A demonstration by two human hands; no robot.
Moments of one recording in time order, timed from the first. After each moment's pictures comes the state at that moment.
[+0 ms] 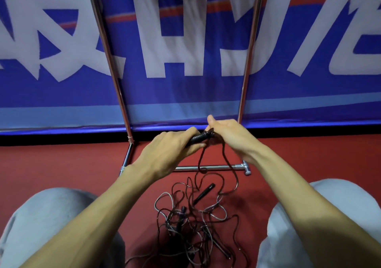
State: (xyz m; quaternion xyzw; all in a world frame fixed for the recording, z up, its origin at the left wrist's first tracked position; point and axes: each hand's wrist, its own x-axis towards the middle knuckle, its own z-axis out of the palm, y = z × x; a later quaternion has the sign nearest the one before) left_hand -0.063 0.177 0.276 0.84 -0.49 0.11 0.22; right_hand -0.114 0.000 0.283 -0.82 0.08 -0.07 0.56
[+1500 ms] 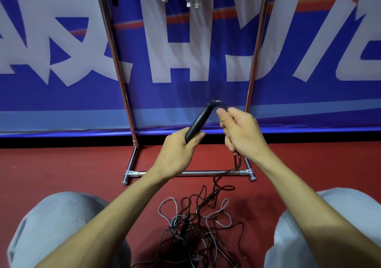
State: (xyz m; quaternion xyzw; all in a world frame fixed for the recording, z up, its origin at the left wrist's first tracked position) left_hand -0.061 0.159 0.271 0.81 -0.28 -0.03 0.52; right_hand -0.115 0.003 0.295 -0.82 0.05 -0.25 0.52
